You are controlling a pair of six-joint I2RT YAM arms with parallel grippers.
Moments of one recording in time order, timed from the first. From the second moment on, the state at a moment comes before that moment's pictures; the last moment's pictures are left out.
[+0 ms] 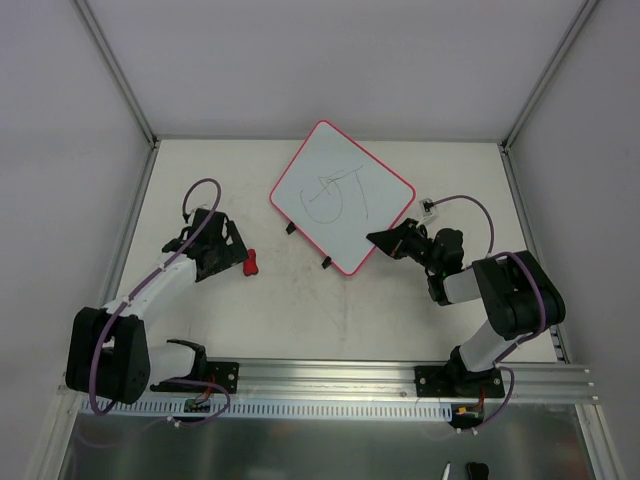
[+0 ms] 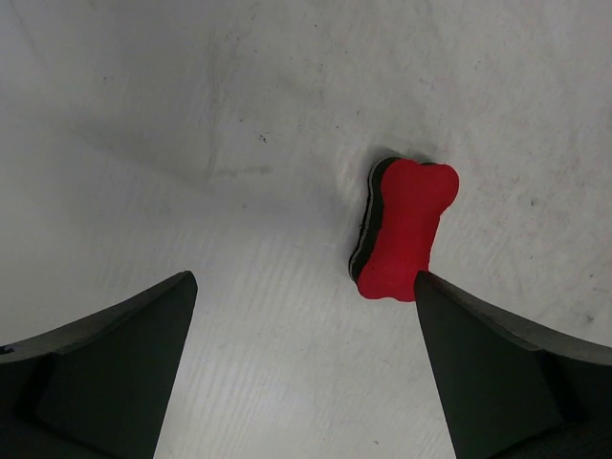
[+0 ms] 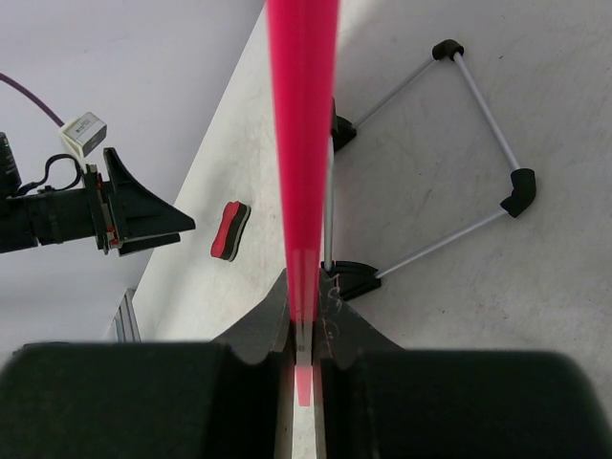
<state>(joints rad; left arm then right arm) -0.22 1.21 0.69 -0.48 -0.19 -0.62 0.25 1.63 0.37 1.17 -0.59 0.81</state>
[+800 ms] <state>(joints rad) -0.33 1.46 0.88 -0.52 -0.19 -0.59 0.25 1.63 0.37 1.17 -0.60 0.82</state>
